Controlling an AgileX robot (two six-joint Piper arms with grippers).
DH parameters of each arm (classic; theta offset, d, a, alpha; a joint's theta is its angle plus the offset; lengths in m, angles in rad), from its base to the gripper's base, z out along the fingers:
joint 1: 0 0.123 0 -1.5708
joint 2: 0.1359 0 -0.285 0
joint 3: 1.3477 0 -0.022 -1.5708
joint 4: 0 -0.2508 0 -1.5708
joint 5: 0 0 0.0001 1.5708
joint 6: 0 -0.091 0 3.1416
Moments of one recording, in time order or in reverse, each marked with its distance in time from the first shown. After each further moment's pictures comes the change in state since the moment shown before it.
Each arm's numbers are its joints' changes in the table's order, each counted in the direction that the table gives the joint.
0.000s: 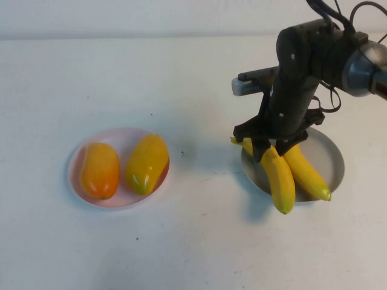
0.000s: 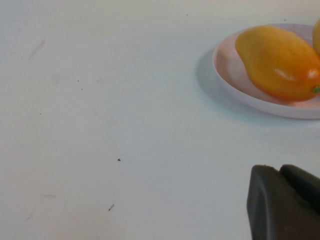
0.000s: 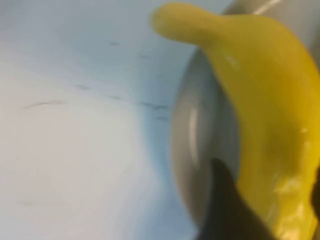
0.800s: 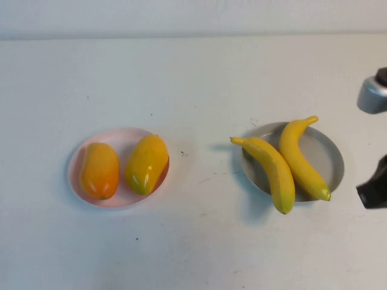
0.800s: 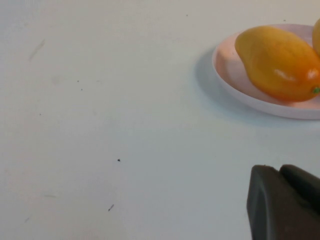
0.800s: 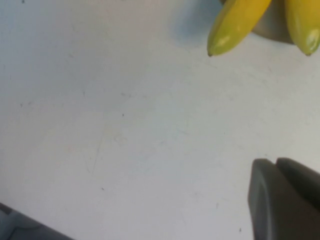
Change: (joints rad) right arm 0.000 -0.937 0.654 -0.116 -0.019 0.102; left arm 0.000 0.000 0.000 0.000 0.000 0.000
